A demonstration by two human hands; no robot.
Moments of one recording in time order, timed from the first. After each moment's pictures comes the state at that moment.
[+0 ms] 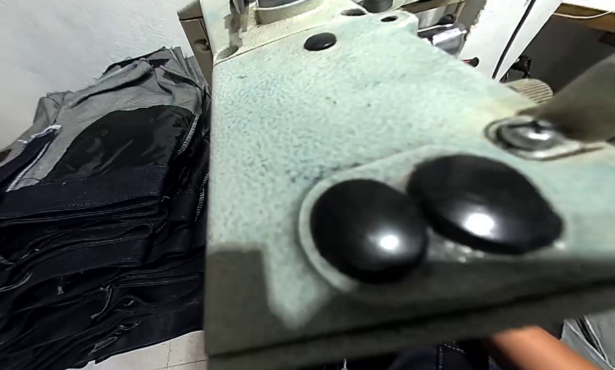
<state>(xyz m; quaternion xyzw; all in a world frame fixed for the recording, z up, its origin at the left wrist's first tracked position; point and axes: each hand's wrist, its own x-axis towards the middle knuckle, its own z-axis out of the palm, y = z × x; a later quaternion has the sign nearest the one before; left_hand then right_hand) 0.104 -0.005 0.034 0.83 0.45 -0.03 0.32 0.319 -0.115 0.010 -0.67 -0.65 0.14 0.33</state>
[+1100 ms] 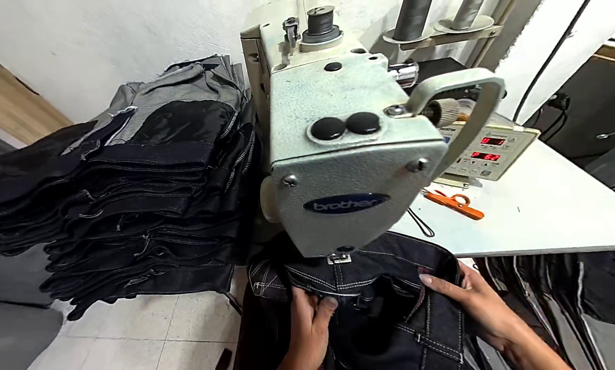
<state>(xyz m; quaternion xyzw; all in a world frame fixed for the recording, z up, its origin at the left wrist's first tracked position) 0.103 -0.113 -0.082 0.63 0.32 0.46 0.54 0.362 -0.220 -0.080 -0.63 -0.23 0.40 0.62</state>
